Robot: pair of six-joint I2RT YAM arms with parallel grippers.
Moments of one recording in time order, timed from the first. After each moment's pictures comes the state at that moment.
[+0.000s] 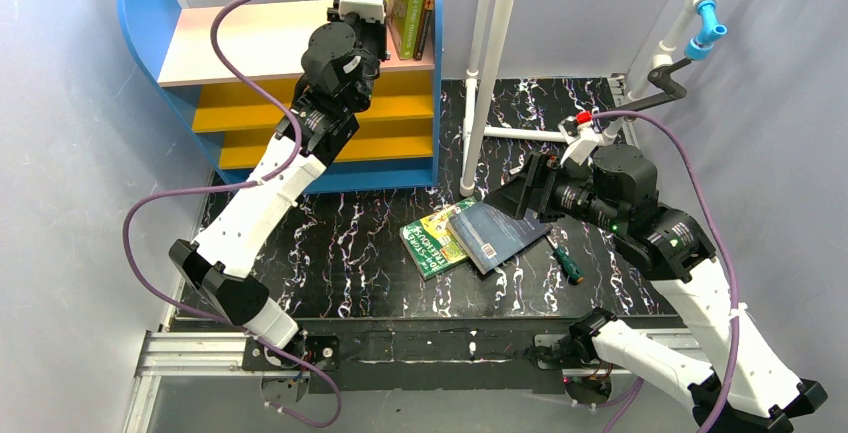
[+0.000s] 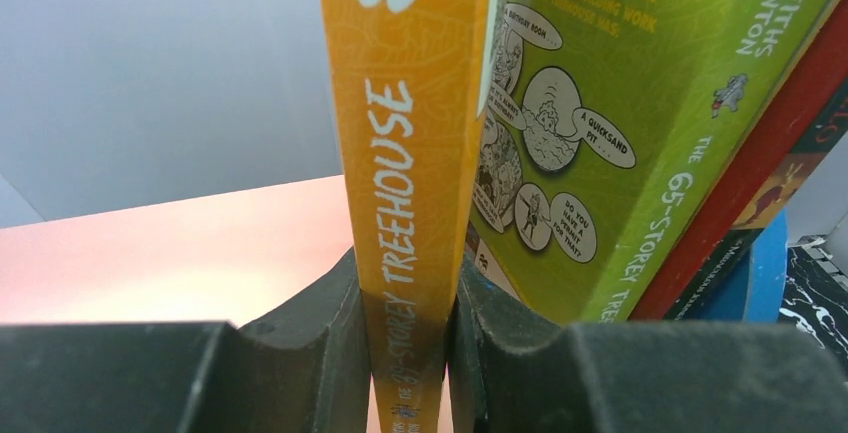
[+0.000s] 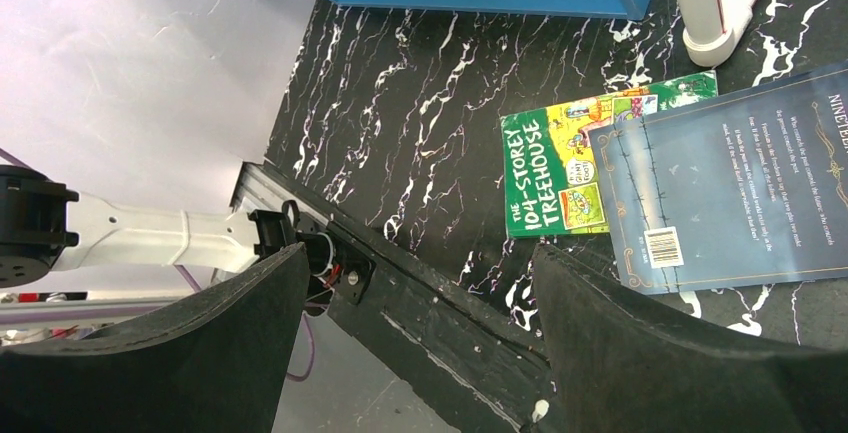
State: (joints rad) left arm -0.64 1.56 1.85 -0.11 -0.54 0.19; right arm 0.62 0.83 1.21 -0.77 -0.24 0.65
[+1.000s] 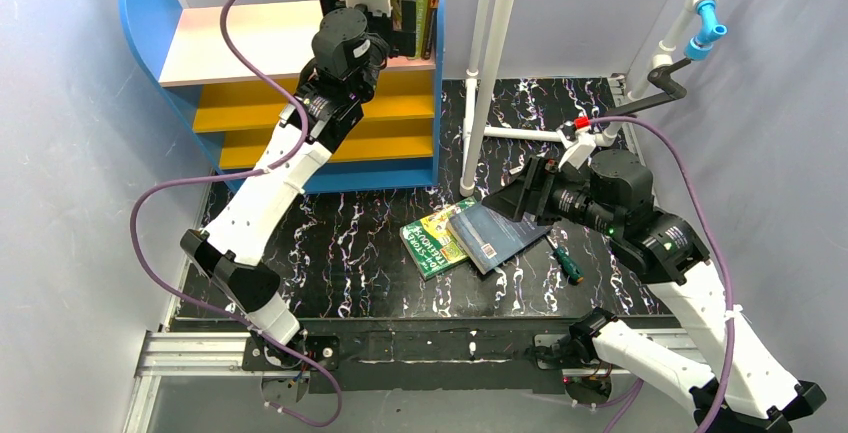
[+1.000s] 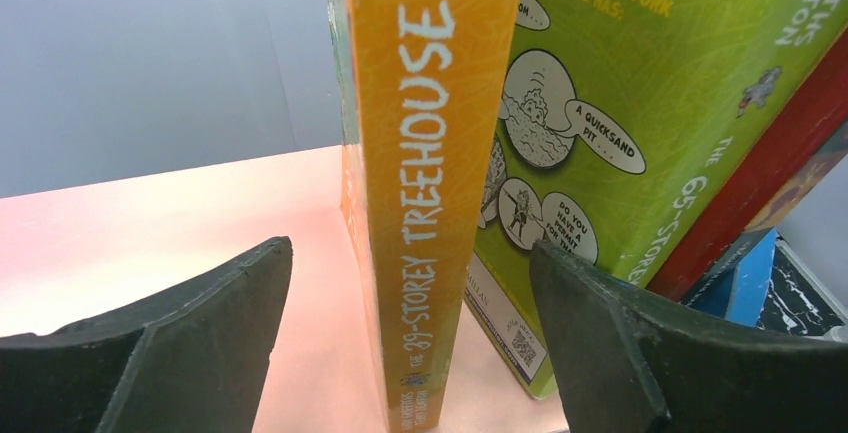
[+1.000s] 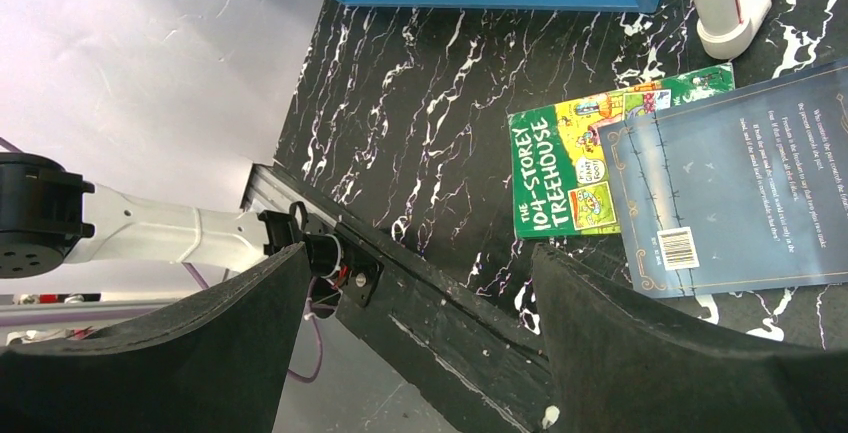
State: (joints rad) left arm -0.64 1.64 1.99 -0.27 -0.49 0.08; right arm 0.62 0.81 1.15 -0.71 -0.25 0.69
